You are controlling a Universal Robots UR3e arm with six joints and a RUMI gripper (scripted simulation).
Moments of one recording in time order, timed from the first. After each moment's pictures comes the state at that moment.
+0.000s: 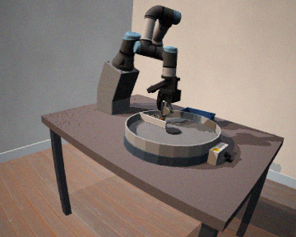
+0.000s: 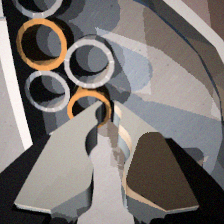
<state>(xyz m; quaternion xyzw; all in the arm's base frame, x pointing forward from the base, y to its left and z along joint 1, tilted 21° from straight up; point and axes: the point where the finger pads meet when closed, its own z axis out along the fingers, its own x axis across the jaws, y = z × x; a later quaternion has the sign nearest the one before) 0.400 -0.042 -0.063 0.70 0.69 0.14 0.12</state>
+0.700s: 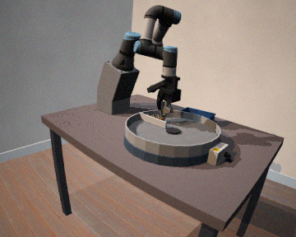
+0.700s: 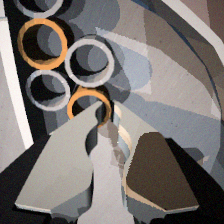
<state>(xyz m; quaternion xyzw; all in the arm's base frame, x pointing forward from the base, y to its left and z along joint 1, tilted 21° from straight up) 0.399 -0.042 -0.062 0.70 0.69 0.14 0.12</state>
